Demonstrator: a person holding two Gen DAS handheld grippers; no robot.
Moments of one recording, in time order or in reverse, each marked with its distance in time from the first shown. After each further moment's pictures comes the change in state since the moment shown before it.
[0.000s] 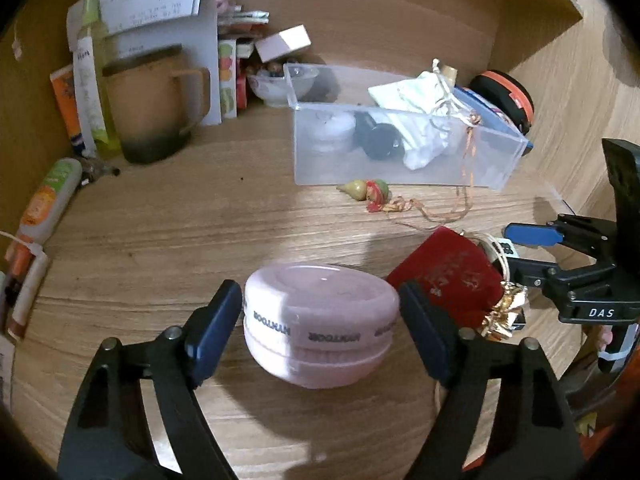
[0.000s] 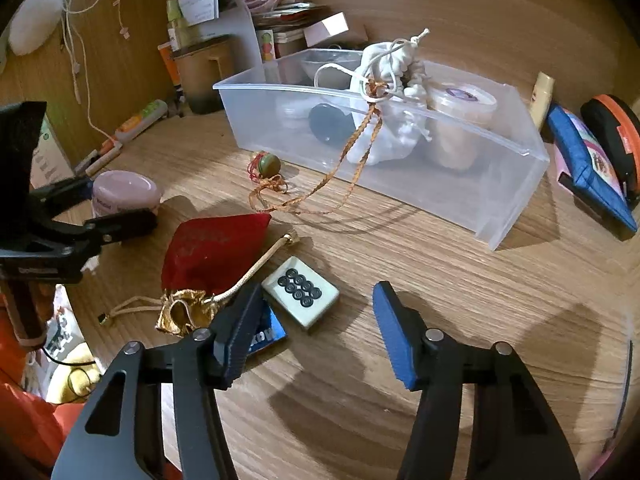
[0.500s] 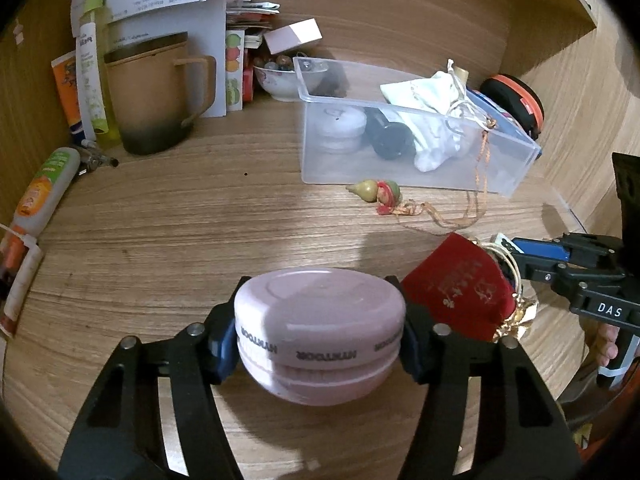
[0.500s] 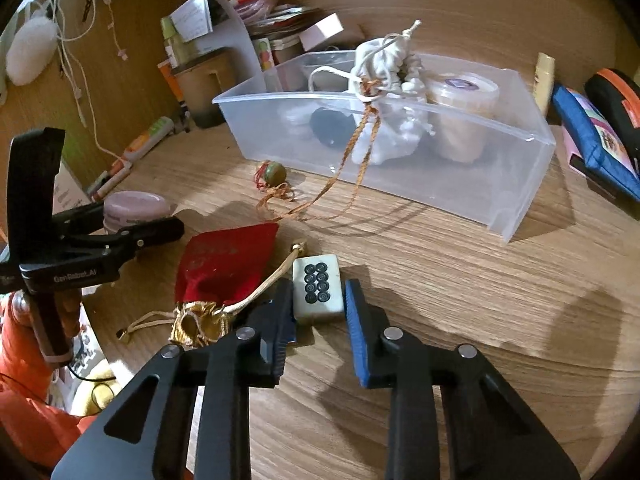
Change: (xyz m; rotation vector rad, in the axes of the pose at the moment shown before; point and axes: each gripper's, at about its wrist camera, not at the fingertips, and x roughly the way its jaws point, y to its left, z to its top) left arm 0.009 0.004 0.003 -0.032 0.003 0.002; right arm 0.001 -0.006 0.000 0.076 -0.018 0.067
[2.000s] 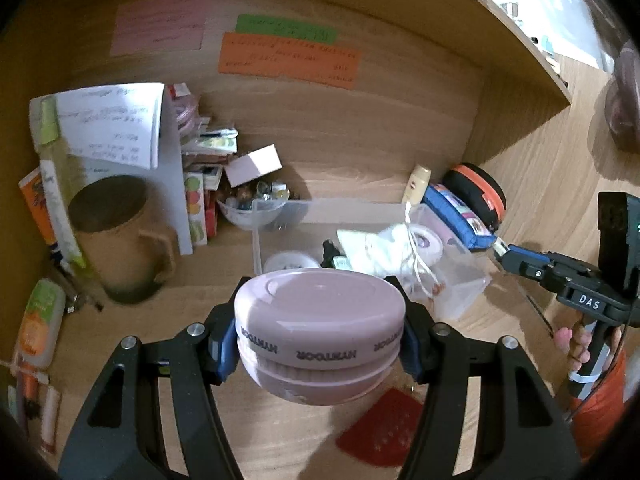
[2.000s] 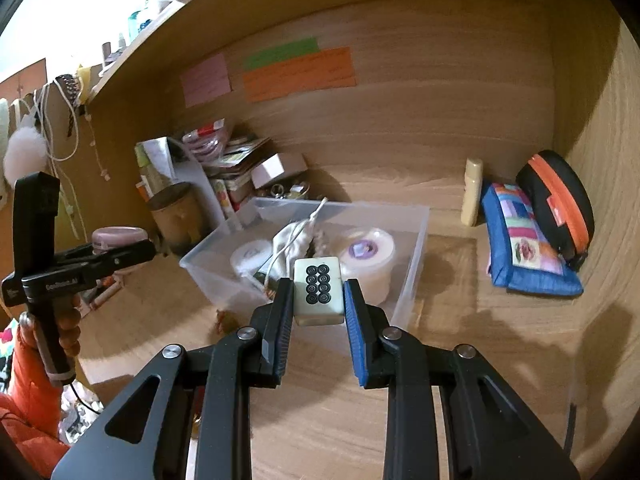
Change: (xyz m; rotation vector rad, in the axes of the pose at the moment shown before) left arm -0.033 -0.008 0.112 0.030 -0.207 -0.134; right arm -0.080 -0.053 0.071 0.064 -0.294 -0.069
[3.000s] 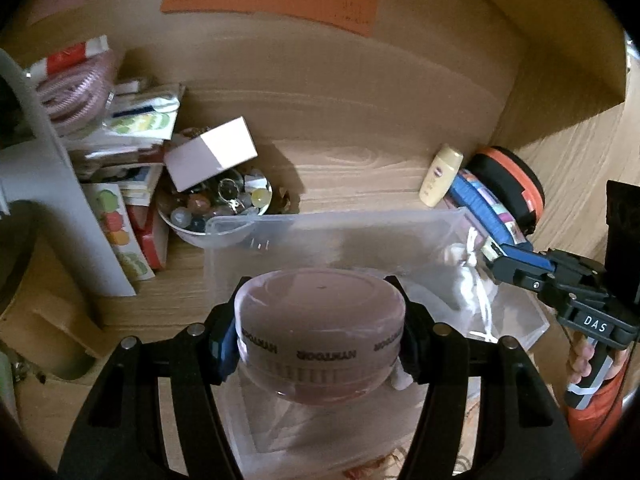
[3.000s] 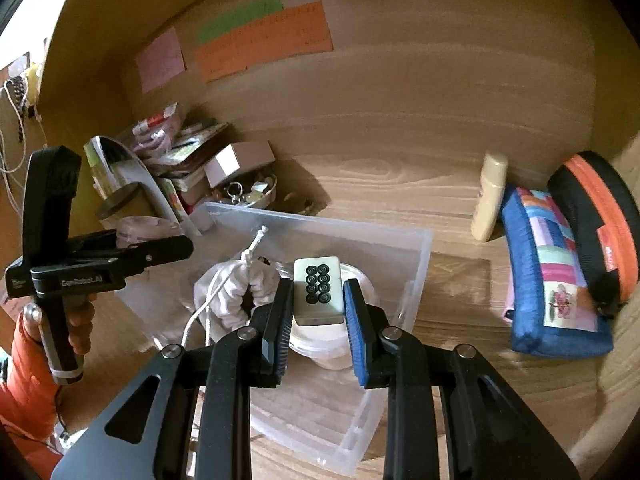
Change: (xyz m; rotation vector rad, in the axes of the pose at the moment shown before) left arm 0.125 0.004 0.038 0.006 0.156 -0.041; right arm 0.091 -0.040 0.035 0.006 0.099 -0.015
